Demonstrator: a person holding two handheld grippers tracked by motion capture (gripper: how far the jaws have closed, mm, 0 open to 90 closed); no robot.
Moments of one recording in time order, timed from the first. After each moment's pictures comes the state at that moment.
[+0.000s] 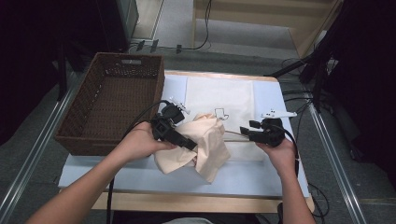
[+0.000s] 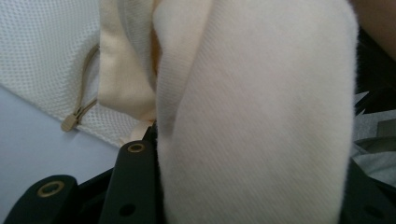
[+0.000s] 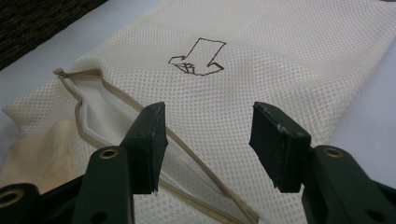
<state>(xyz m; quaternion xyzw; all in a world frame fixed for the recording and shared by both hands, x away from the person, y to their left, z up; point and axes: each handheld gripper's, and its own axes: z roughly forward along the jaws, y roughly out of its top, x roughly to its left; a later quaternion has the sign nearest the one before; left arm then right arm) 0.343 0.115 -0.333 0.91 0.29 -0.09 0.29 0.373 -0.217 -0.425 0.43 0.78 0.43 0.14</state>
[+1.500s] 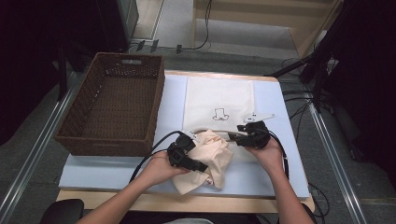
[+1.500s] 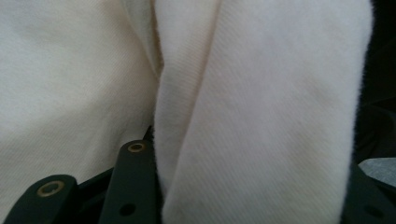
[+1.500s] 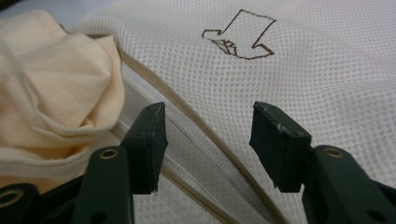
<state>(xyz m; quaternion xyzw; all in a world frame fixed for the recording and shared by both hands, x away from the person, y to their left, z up) 0.325 0.093 -0.439 0.89 0.31 -0.12 0.32 0.379 -0.178 -0.447 0.38 0.83 0.38 0.13</state>
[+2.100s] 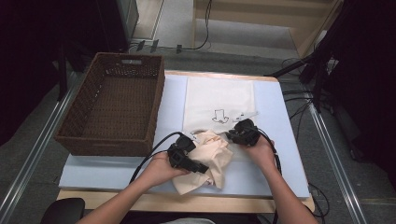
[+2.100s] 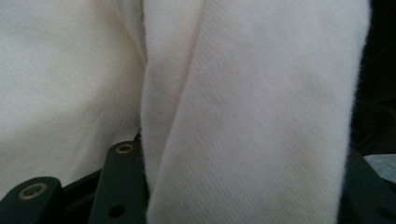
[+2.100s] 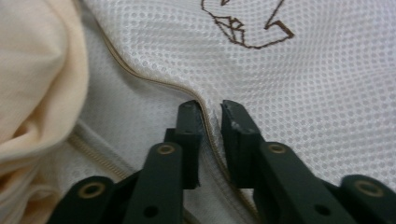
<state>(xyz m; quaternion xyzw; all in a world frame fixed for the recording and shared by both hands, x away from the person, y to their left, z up) 0.323 0.091 -0.443 0.89 0.30 -0.12 0.33 0.399 -0.157 -0.466 0.40 0.85 0.31 0.11</state>
